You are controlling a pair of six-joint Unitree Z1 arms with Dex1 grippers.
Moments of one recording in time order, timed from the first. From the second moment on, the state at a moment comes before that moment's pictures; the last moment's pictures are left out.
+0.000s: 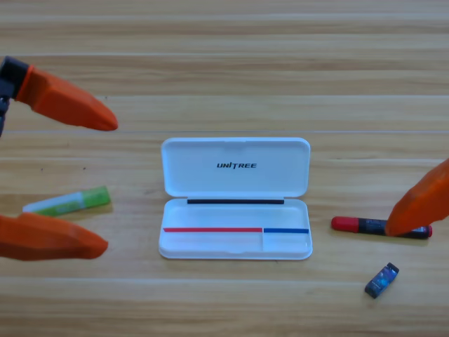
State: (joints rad) arm 0 -0.99 1.15 -1.09 0.60 -0.22 0.42; arm 1 1.07 1.34 -1.32 0.89 0.46 -0.43
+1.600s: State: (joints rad) arm 0 -0.65 1.57 -1.36 0.70 0.31 0.80; arm 1 0.97 1.73 -1.15 0.92 -0.06 0.96
